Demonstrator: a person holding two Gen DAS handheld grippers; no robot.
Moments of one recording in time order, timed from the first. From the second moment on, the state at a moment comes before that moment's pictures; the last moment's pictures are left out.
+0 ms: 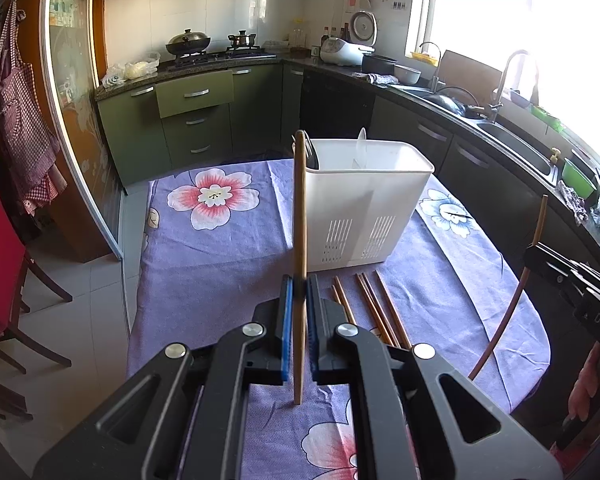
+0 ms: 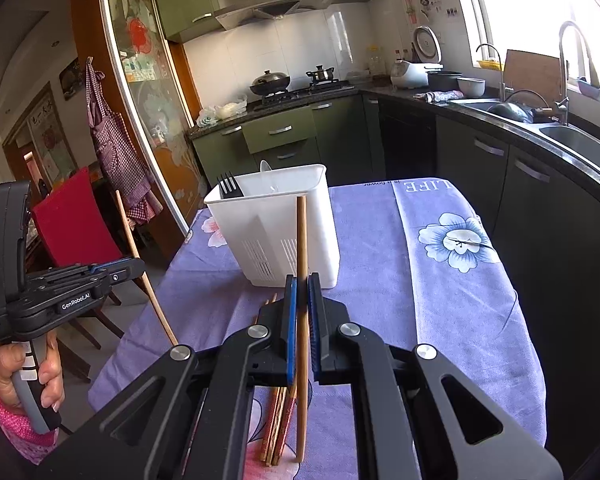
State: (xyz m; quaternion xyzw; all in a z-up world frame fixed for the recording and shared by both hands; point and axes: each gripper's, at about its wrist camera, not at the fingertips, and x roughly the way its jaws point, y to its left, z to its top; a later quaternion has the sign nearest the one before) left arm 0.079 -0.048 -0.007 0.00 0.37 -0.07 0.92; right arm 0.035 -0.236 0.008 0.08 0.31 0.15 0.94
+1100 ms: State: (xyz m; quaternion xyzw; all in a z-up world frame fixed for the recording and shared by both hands) left arm 0.111 -0.077 0.104 0.01 0.30 -0.13 0.94; right arm 0.048 -0.207 0.105 0.03 0.22 0.17 0.96
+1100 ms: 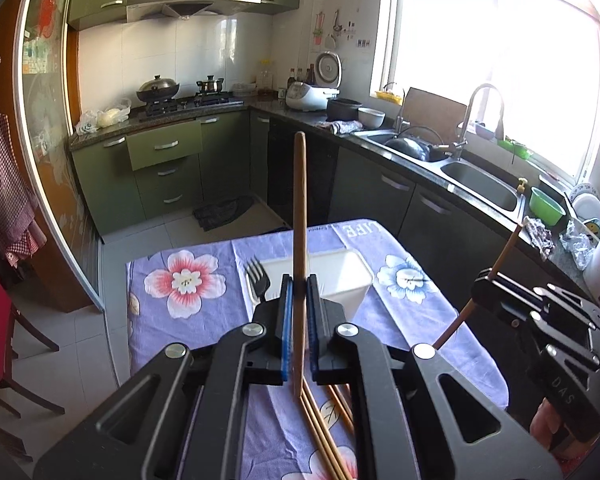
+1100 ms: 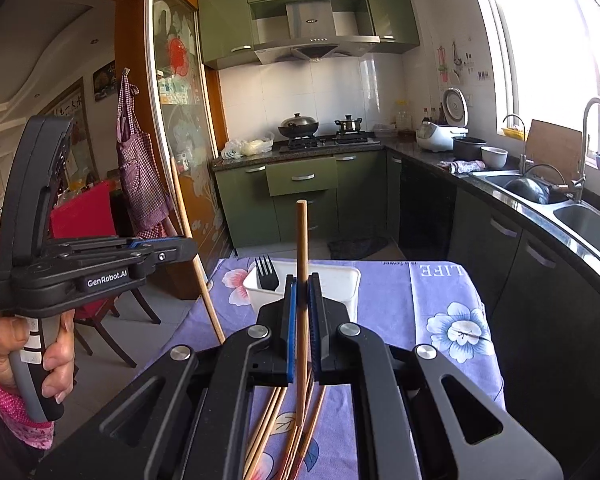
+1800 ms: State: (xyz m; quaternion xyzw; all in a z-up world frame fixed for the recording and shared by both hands) left arm 0.214 -0.091 0.100 0.01 0.30 -0.09 0.95; right arm 0.187 -0.193 0.180 0.02 0.19 0.15 0.97
